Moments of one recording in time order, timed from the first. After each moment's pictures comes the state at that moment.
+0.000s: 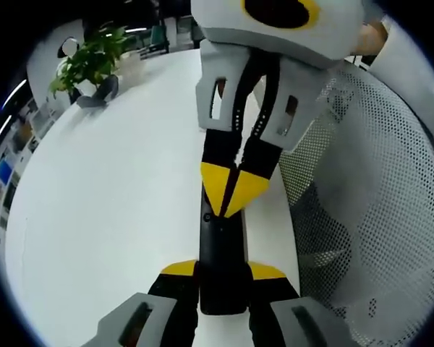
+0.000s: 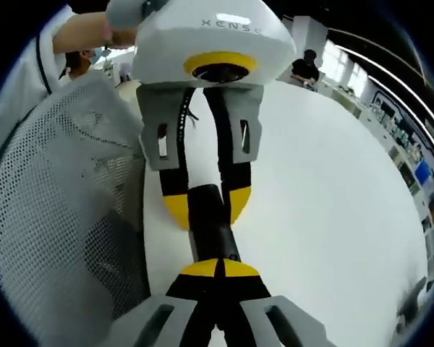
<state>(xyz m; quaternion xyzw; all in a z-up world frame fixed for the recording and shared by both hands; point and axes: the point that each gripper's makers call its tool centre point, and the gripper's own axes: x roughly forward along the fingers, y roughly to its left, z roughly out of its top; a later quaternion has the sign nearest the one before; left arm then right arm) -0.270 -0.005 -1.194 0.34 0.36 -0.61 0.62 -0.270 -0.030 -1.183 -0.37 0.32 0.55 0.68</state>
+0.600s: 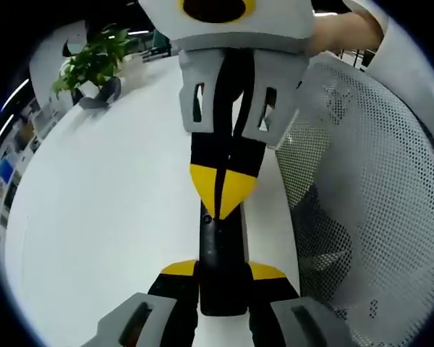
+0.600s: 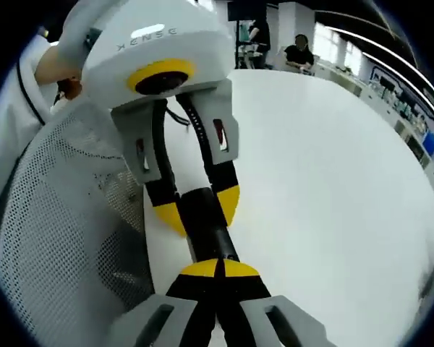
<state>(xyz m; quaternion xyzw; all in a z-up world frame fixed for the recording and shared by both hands) -0.270 -0.006 -1.194 0.33 0.35 -0.61 0.63 -0.262 -0.030 -1.181 -0.27 0.38 0.55 0.69</state>
